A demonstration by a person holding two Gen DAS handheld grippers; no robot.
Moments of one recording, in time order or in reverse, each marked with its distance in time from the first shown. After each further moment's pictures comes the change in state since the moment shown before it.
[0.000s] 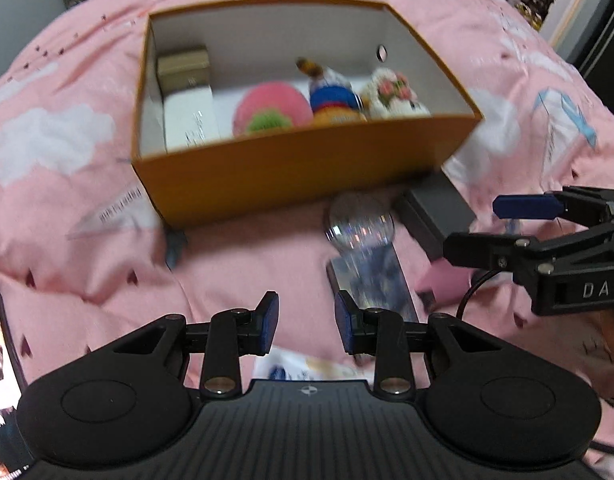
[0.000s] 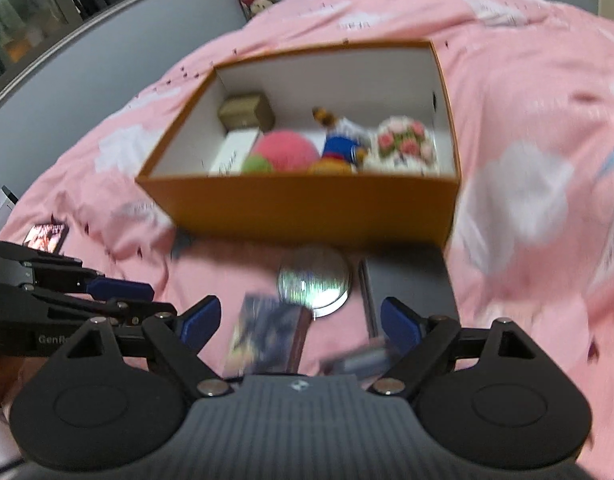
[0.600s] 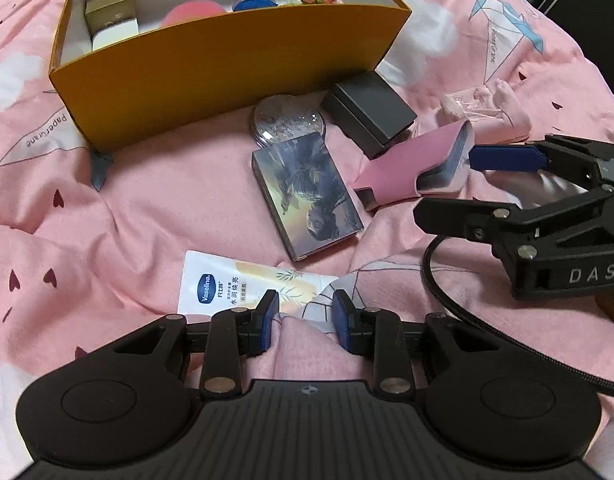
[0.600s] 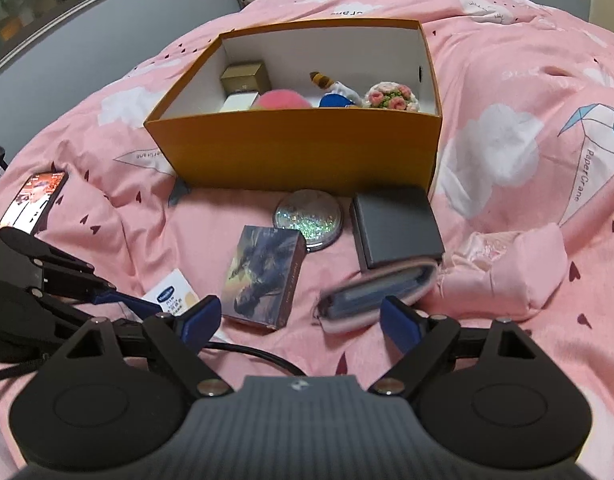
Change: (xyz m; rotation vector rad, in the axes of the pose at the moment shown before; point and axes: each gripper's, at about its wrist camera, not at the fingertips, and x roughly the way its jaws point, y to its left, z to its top) left arm 0.010 -0.024 -0.038 0.095 0.144 -0.118; right arm -0.021 0.015 -0.046 -0.041 0.022 -0.065
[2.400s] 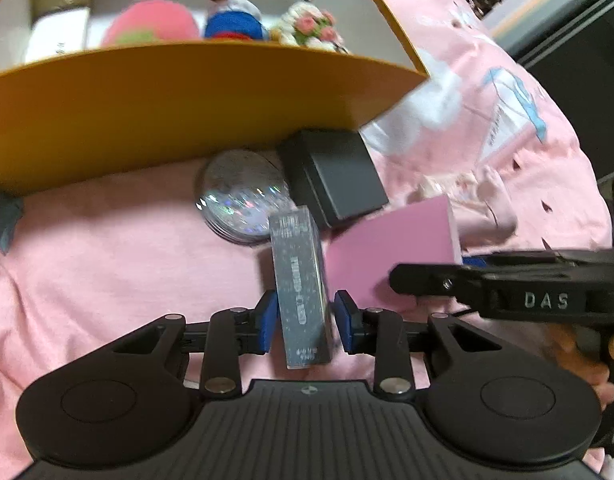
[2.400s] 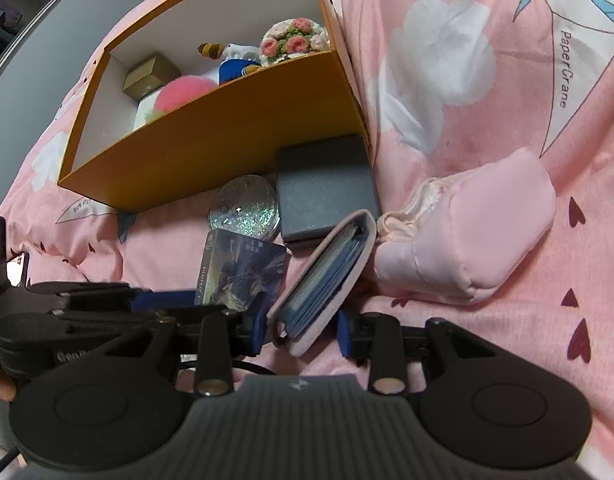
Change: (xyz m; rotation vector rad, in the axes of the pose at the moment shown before) left arm 0.051 0.016 0.058 -0.125 -0.019 -0.256; right arm 0.040 -0.068 0.028 0.337 0.200 0.039
